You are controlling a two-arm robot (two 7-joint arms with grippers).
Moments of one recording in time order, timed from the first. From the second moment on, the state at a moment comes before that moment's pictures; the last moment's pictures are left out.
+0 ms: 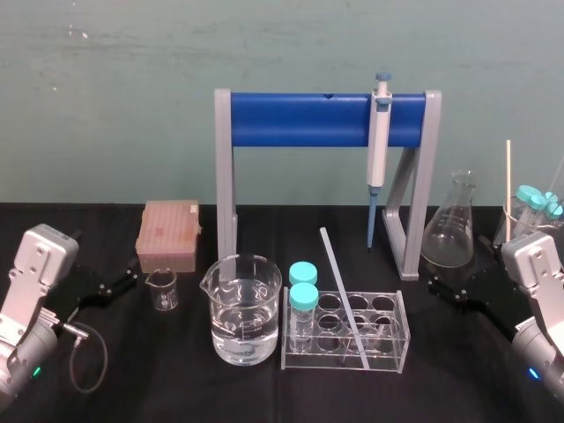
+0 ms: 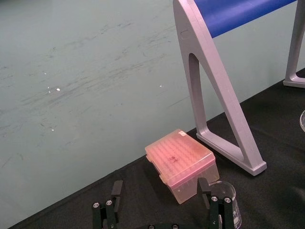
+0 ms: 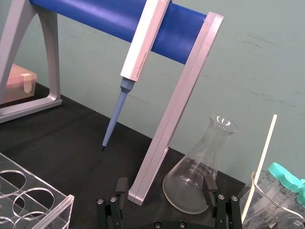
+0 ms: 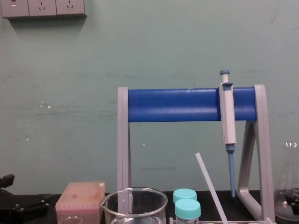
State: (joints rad) left arm -0.20 0.60 0.45 -1.41 -0.25 -0.12 0.03; right arm 0.20 0.60 -0.45 -1.41 0.25 -0.12 -0.03
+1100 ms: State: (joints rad) left arm -0.20 0.60 0.45 -1.41 -0.25 -0.12 0.03; right arm 0.20 0.60 -0.45 -1.41 0.25 -0.12 -0.03
